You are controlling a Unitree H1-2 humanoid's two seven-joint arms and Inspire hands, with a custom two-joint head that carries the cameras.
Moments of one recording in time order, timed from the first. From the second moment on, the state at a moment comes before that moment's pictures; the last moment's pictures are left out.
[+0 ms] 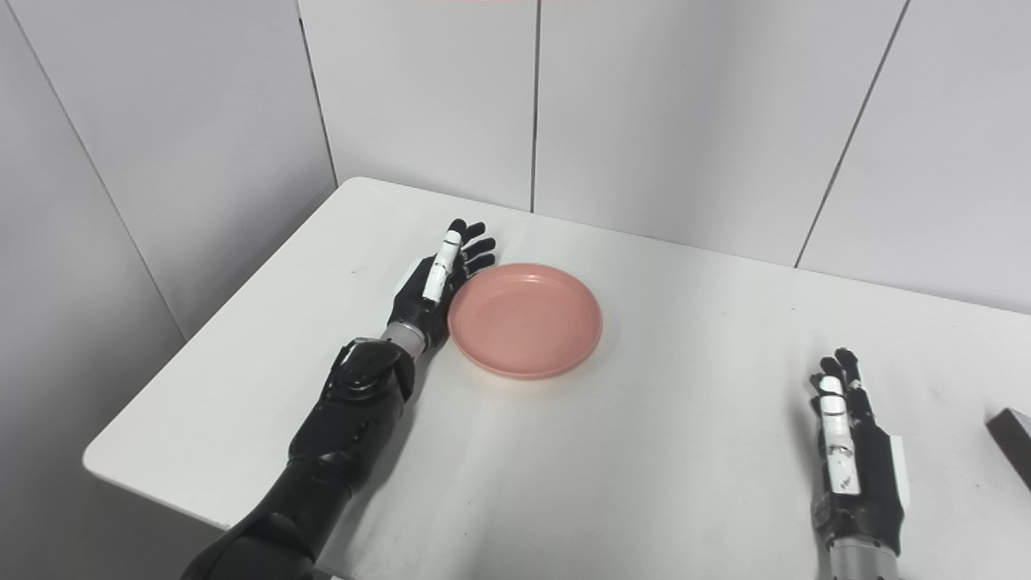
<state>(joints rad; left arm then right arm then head) -0.53 0.15 0.13 0.58 -0.21 -0.05 -0.05 -0.28 -0.04 -0.06 0.20 0.12 -0.04 0.04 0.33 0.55</state>
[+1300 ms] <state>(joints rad) -0.36 0.00 0.04 0.29 -0.24 0.08 -0.14 -0.28 0.03 0.00 0.20 0.05 -0.02 0.01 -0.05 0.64</state>
